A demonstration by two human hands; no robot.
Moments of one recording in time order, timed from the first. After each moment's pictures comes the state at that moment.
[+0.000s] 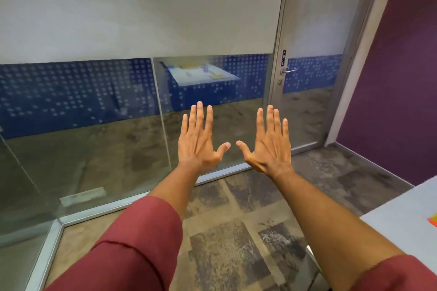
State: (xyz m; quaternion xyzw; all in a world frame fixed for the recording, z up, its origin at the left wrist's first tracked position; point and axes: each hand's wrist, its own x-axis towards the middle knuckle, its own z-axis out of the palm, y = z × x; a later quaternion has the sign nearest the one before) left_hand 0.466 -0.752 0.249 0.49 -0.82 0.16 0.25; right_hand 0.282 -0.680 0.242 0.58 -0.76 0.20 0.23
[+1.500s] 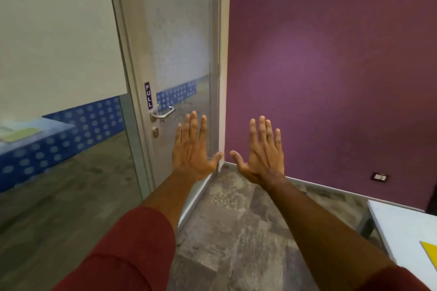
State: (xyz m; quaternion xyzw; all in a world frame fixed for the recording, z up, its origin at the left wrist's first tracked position) left_hand -0.176 -1.306 0.259 0.13 -0.94 0.03 0.30; right_hand -0.253 -1.126 0.248 0.26 -0.91 0.12 0.29
